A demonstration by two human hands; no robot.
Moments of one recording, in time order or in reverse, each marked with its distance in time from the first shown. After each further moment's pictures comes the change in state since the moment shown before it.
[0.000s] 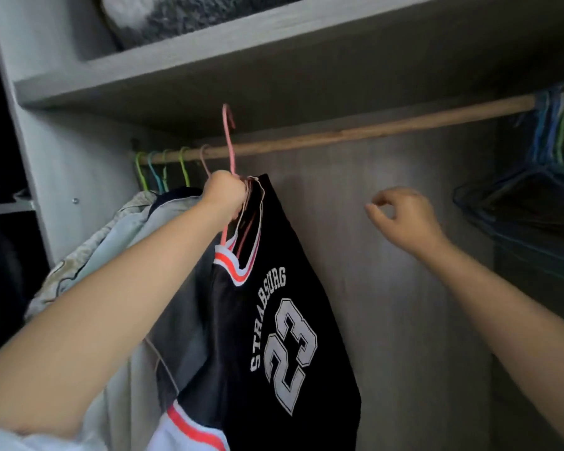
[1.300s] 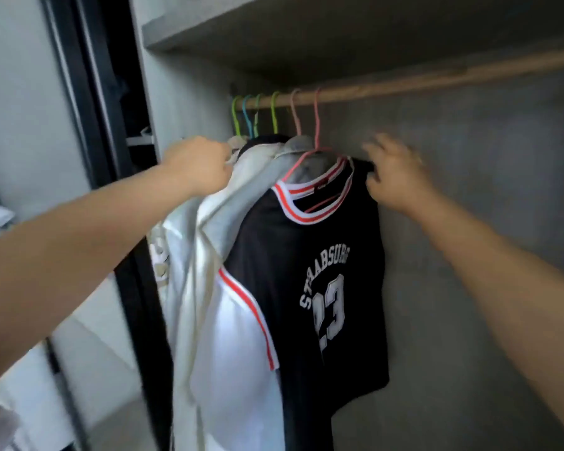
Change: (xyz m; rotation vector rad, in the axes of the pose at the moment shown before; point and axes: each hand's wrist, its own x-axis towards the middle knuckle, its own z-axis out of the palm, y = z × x) left_hand -0.039 -0.055 -0.122 1.376 0.167 0.265; right_hand 0.029 -0.082 0.073 -0.015 -0.374 -0.276
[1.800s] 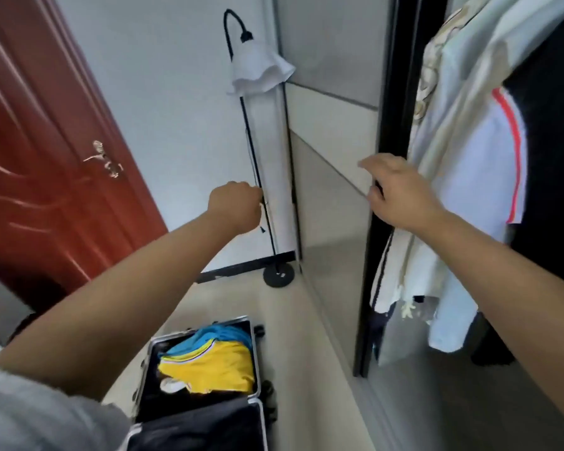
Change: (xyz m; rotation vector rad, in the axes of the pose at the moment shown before) left_hand -0.367 -0.133 0.034 0.336 -0.594 -0.540; right_hand -0.198 -0.267 0.113 0.686 -0.309 -0.634
